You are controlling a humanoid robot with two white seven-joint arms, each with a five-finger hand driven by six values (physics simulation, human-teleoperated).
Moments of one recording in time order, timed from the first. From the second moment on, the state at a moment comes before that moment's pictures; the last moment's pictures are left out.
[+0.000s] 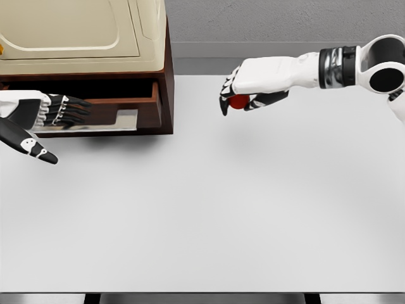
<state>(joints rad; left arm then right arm) -1.14 1.33 -1.19 -1.77 1.08 0.33 -0.61 -1.15 -0.67 1.04 -1.37 0.13 -0.61 0.61</state>
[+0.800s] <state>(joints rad) -1.10 1.35 -1.19 -1.77 1.10 0.37 -0.61 -1.19 -0.66 1.03 -1.53 0.03 -0.61 0.61</state>
